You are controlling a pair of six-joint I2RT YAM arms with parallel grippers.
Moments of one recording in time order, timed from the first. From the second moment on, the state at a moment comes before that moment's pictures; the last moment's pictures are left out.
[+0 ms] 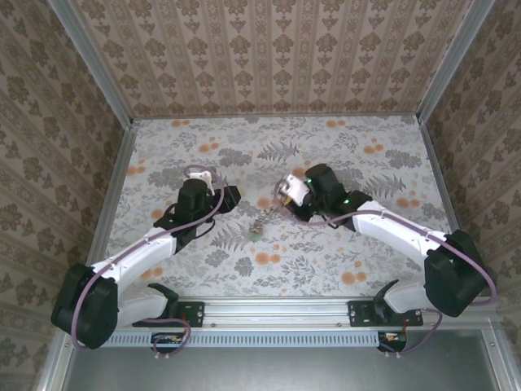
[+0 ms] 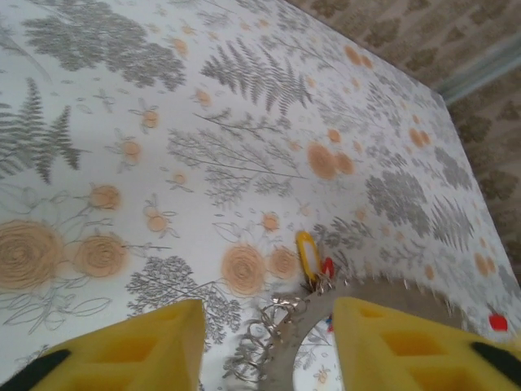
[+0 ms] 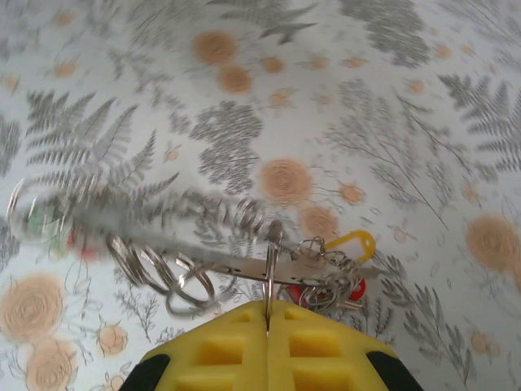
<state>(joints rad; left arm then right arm) -0.54 1.16 0.57 0.11 0.13 -0.68 0.57 1.38 0.91 -0.27 -0.22 -0.33</state>
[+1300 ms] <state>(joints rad) -0.55 1.48 0.67 0.52 0.92 0.16 0.48 1.38 0.92 -0.36 -0.56 -0.69</state>
